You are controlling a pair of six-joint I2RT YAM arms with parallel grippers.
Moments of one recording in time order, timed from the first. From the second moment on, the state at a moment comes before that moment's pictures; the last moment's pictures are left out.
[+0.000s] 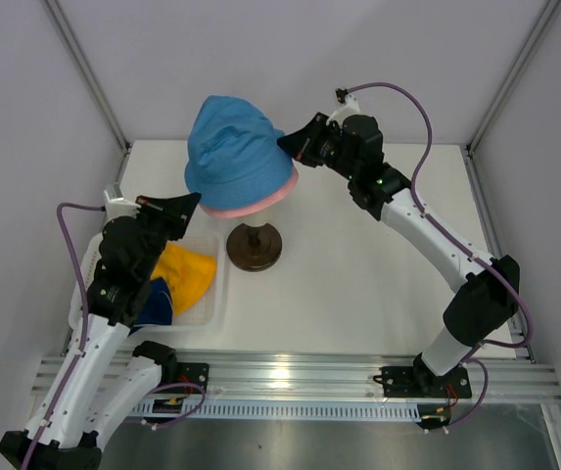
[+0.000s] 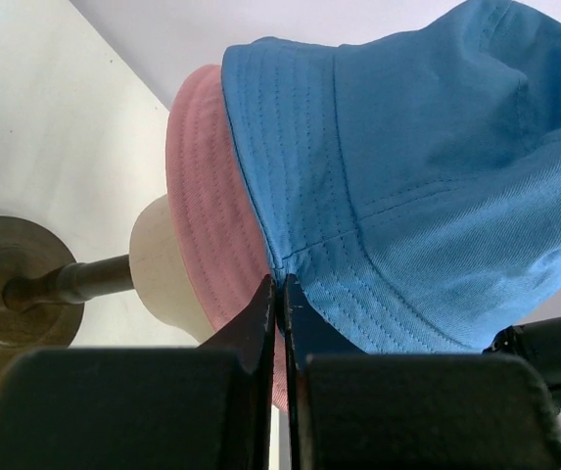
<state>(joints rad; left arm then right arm) -0.27 0.70 0.80 -0.19 -0.08 -1.18 0.58 1.64 1.58 -0.01 -0.16 0.76</state>
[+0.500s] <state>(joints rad) -0.05 0.81 1.02 -0.31 -0.05 -0.92 0.50 1.84 1.87 -0.14 -0.33 0.61</state>
